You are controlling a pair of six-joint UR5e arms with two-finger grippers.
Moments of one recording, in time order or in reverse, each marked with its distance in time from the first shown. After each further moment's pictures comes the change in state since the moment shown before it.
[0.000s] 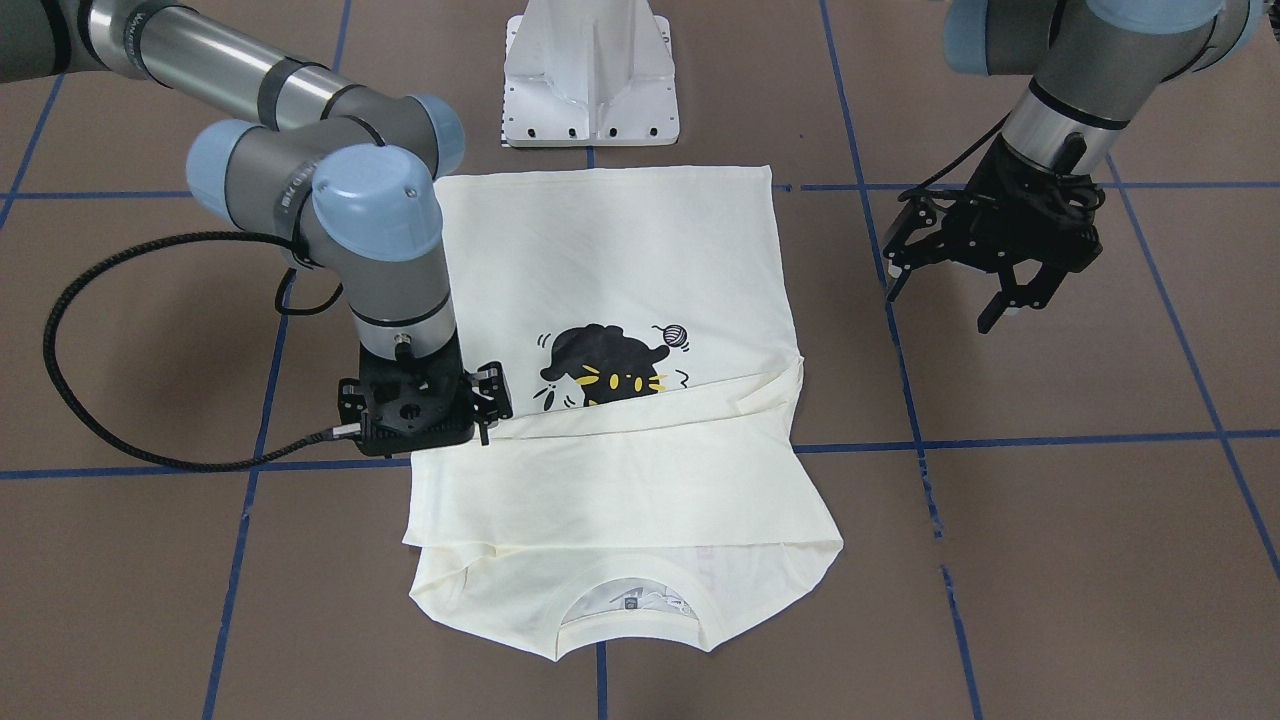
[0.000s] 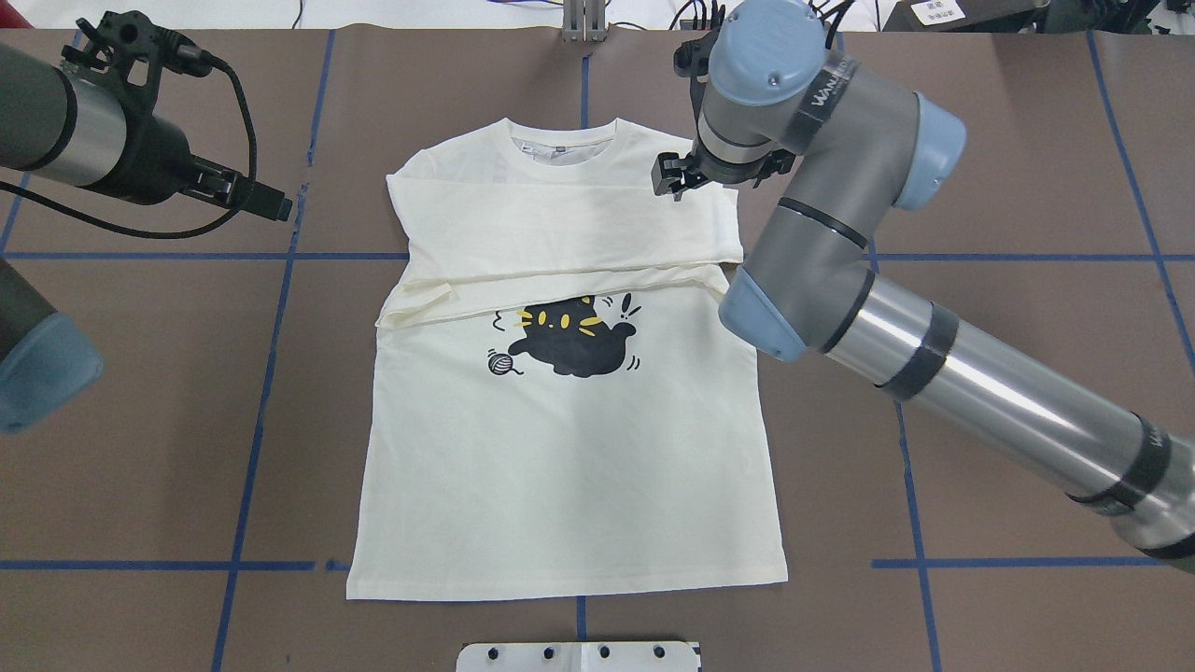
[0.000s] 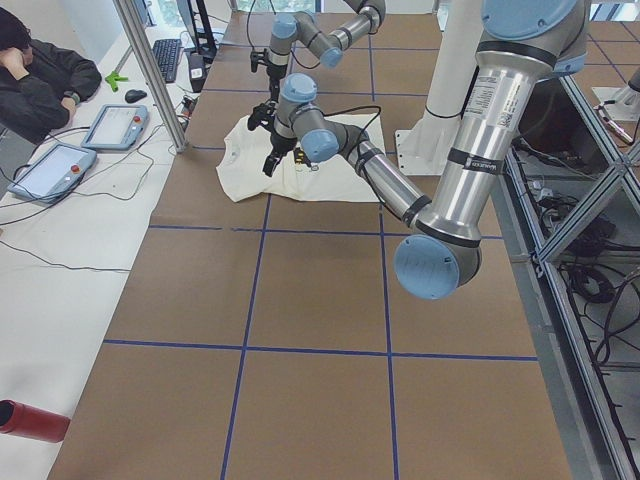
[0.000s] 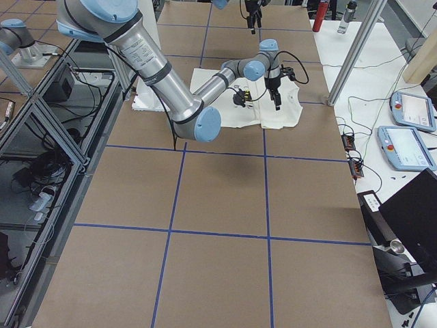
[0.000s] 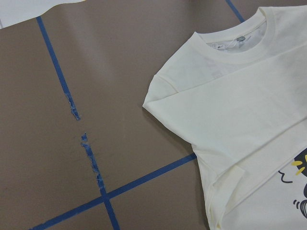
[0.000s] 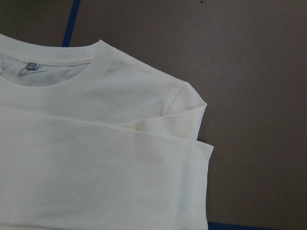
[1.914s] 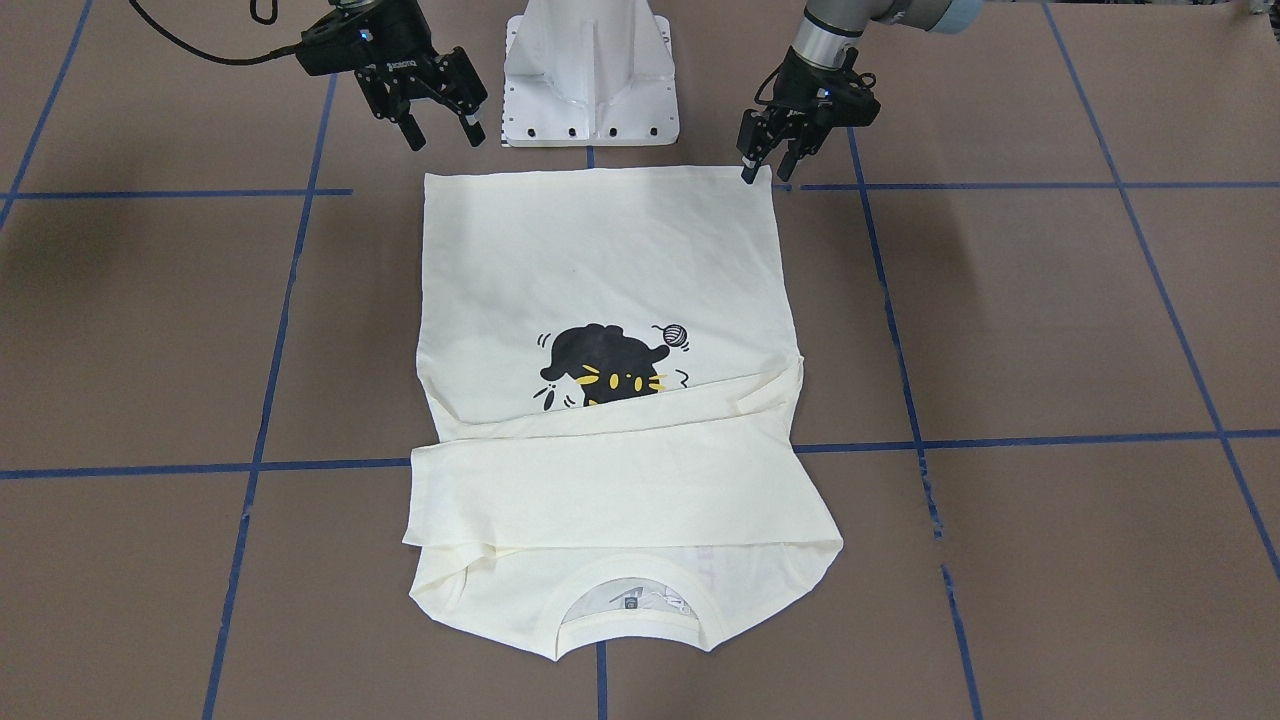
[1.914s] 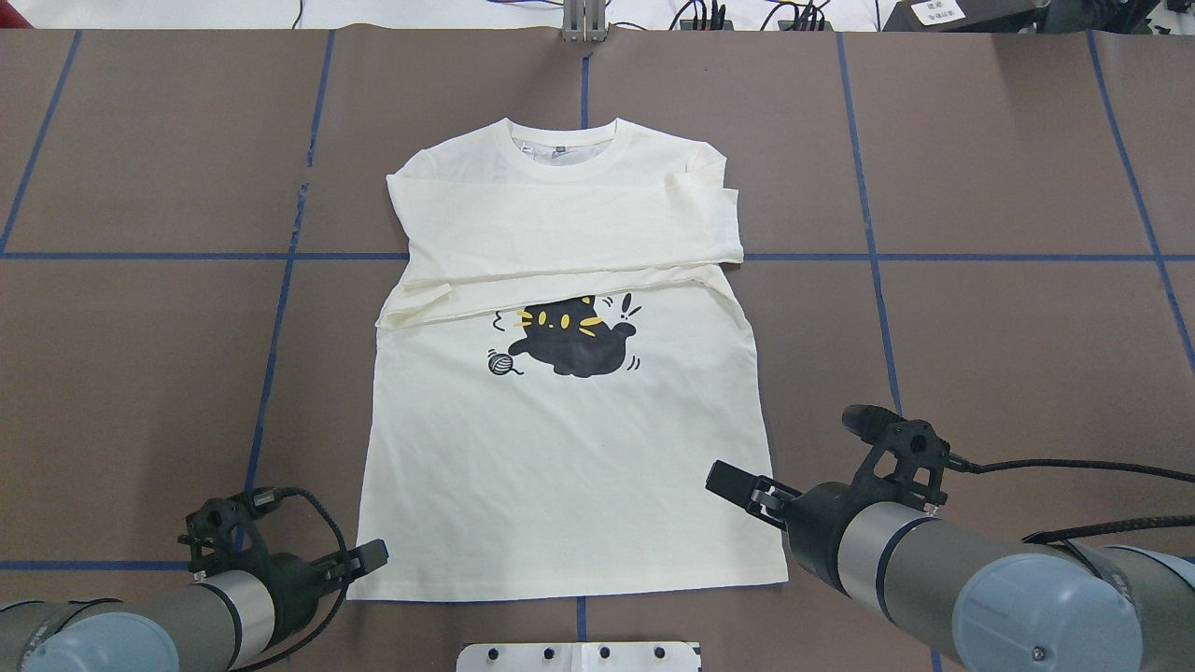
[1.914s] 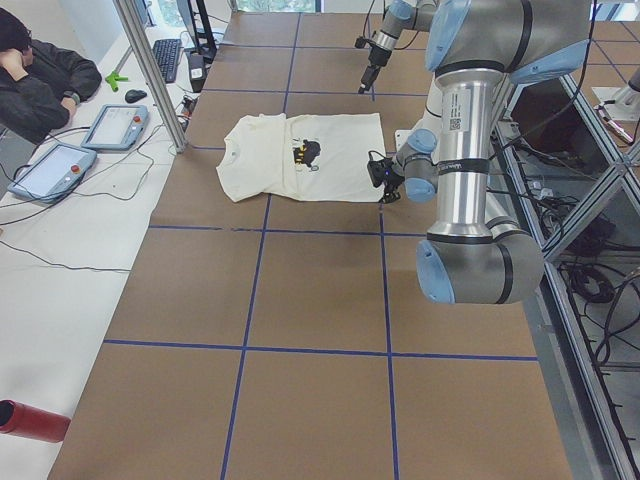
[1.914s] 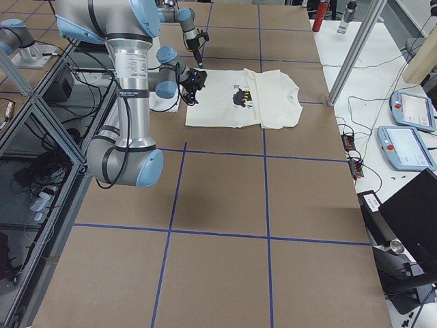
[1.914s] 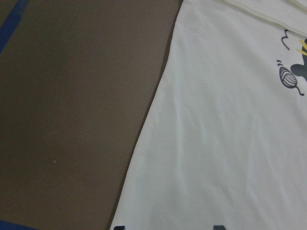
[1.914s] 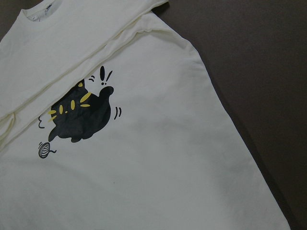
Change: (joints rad) left arm 0.898 0.336 -0.090 -0.321 0.729 -1.191; right arm -0.631 -0.648 0.725 0.268 -0.548 0.924
